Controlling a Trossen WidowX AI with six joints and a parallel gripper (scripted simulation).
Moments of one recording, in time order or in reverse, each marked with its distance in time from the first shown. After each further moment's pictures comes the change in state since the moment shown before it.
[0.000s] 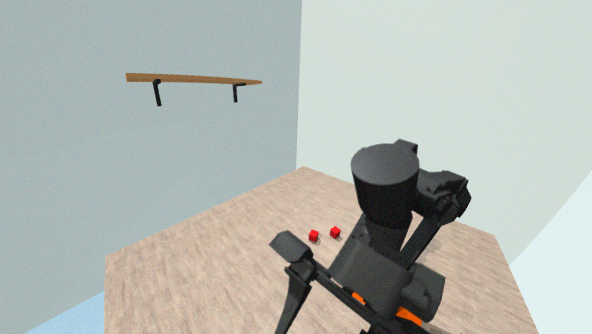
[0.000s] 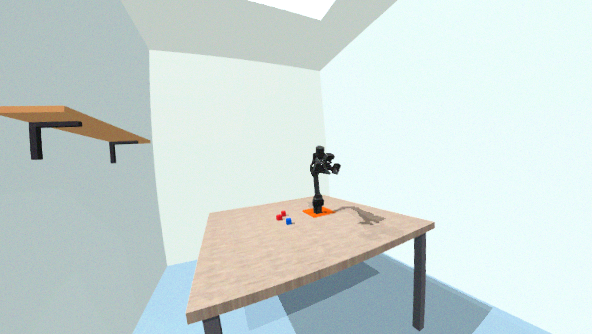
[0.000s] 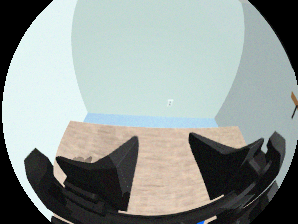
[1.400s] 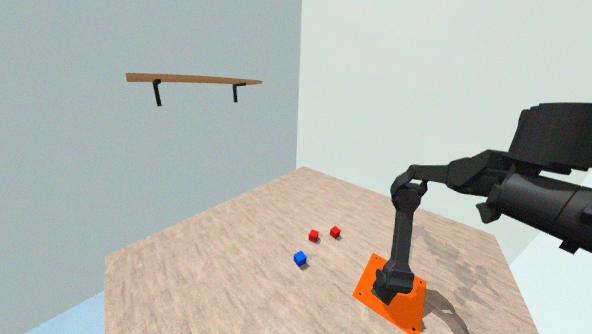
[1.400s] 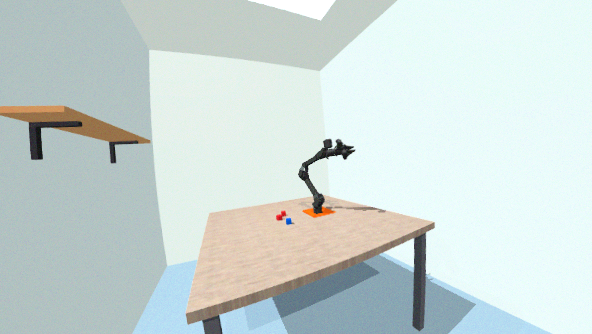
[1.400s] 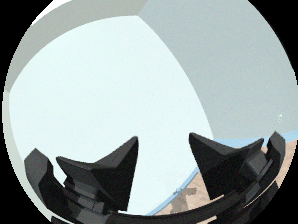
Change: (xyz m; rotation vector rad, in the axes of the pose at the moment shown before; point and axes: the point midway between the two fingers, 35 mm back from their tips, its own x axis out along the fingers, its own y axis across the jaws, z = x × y) arm -0.179 0.247 0.099 0.404 -0.309 1.077
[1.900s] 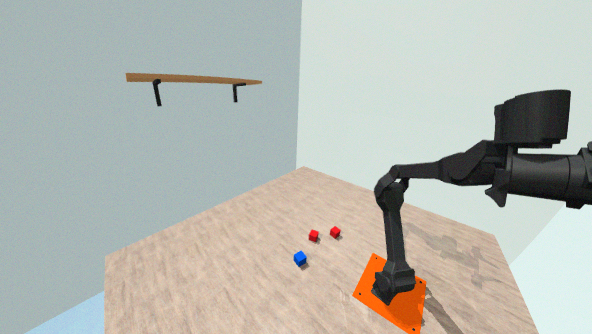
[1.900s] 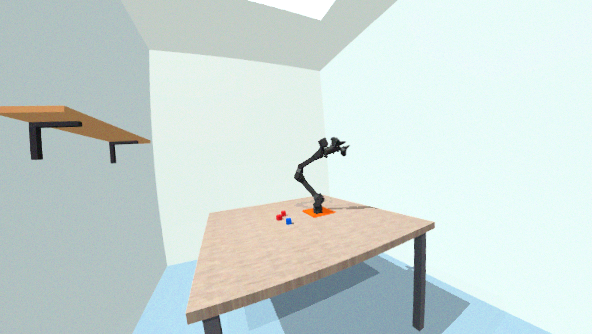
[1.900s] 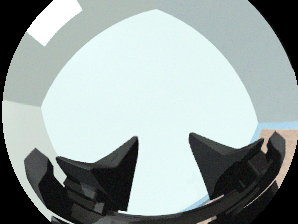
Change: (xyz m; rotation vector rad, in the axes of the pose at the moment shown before) arm -0.031 0.106 -0.007 0.256 0.065 0.412
